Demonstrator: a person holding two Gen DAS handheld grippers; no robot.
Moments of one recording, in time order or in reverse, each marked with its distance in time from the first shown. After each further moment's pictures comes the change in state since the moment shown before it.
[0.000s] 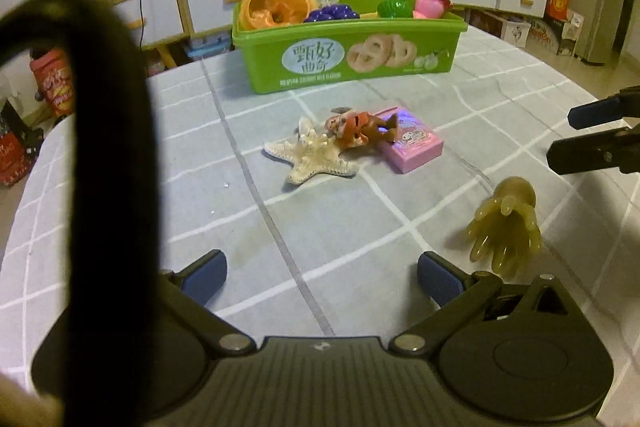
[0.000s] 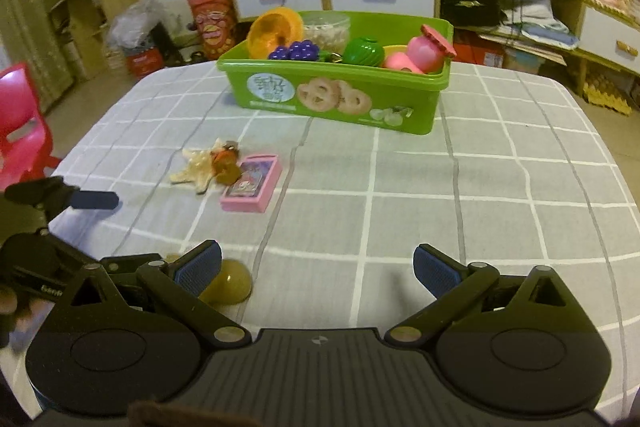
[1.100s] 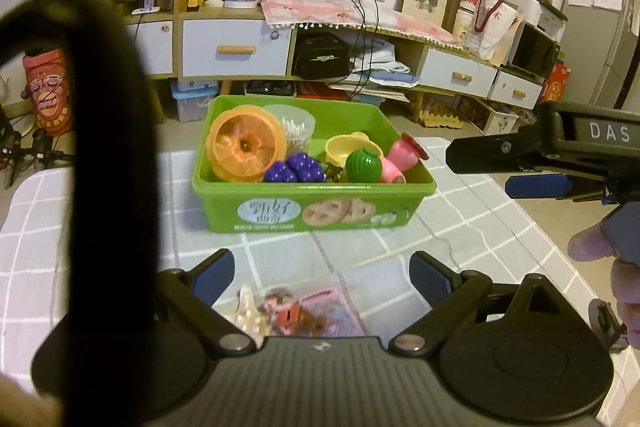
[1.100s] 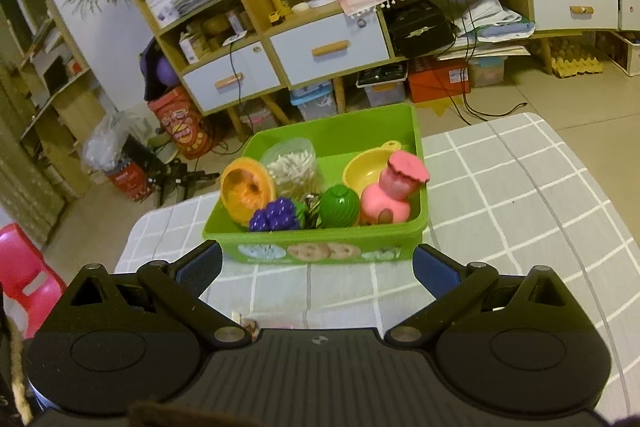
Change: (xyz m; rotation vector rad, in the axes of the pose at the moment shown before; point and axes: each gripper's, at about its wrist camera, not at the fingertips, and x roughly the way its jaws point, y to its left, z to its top) left arm -0.019 -0.004 0.114 -0.208 -0.123 -0.099; right arm -0.011 -0.031 0.112 0.318 -0.111 -0.012
